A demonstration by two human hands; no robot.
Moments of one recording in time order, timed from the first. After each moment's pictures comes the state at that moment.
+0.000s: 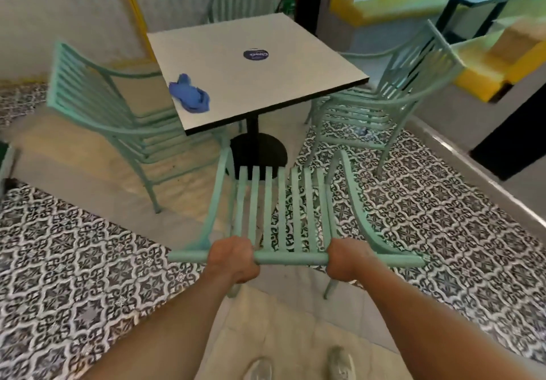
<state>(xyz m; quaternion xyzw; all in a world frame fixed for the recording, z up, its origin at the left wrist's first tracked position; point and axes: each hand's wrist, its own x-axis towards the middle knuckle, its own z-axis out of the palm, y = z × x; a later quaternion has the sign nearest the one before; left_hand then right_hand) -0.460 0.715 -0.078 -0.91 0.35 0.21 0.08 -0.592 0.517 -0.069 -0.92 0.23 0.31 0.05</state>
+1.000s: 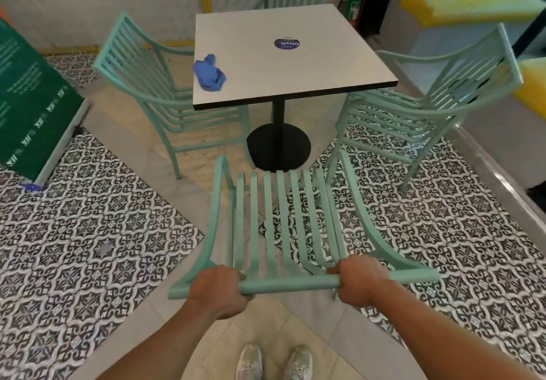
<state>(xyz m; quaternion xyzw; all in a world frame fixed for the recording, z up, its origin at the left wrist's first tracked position) -0.619 0.658 -0.102 -0.94 0.23 0.24 0.05 -0.695 0.382 -0.061 -0.95 0.02 0.32 0.01</state>
